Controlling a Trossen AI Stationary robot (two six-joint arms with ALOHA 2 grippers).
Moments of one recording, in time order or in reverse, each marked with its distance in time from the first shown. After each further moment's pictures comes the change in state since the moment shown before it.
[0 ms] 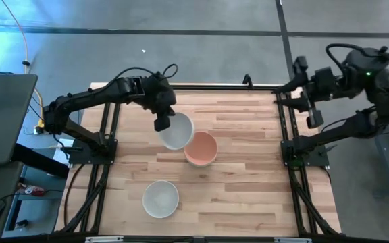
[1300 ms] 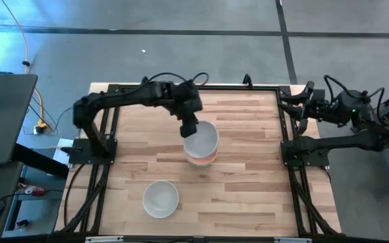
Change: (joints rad) left arm -0.125 0.341 0.321 -0.003 0.034 -0.166; right arm 0.000 -0.634 -0.929 0.318 0.437 0.217
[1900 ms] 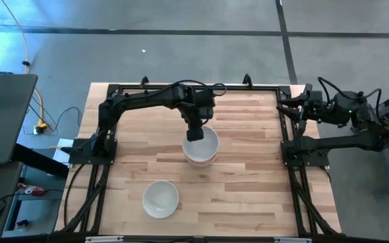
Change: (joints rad) left arm -0.034 0.282 0.335 -0.314 -0.080 0.110; right arm 0.000 0.000 -0.001 -0.076 -0.008 0.042
